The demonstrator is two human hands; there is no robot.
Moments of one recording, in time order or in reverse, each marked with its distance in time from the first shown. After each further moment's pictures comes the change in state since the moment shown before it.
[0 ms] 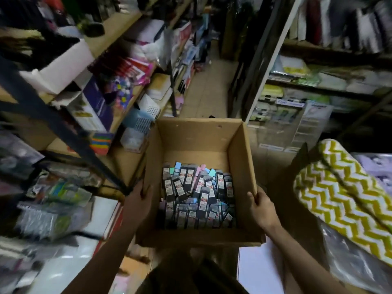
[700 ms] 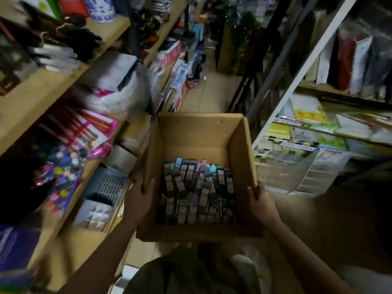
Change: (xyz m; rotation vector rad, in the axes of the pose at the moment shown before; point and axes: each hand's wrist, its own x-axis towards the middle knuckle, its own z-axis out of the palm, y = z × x) left_hand 0.397 0.222 0.107 -0.075 -0.018 0.070; right_hand 0.448 -0.136 -0.056 0.001 -0.012 0.001
